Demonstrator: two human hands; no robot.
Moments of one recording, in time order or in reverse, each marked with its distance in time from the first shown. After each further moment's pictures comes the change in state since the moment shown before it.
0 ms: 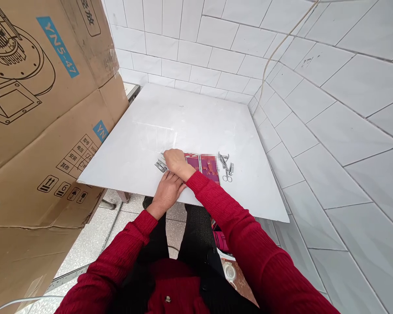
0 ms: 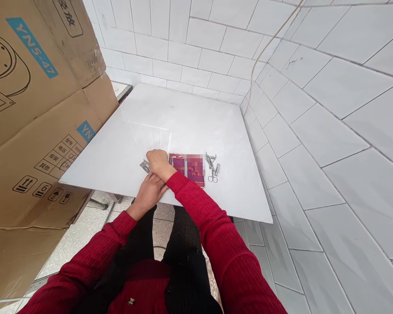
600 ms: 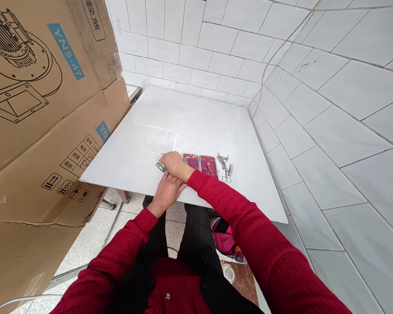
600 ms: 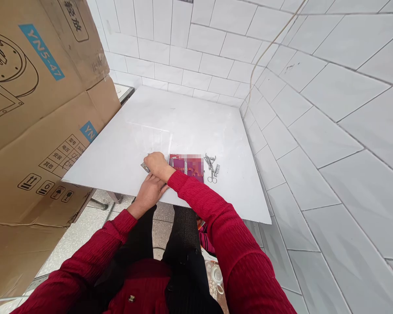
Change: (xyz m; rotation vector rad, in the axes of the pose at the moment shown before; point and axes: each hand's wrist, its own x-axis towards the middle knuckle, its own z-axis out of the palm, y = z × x) left_hand -0.001 -0.002 0.002 0.009 0.055 0.021; right_hand -0.009 -0.006 0.001 -0.193 0.037 -0.240
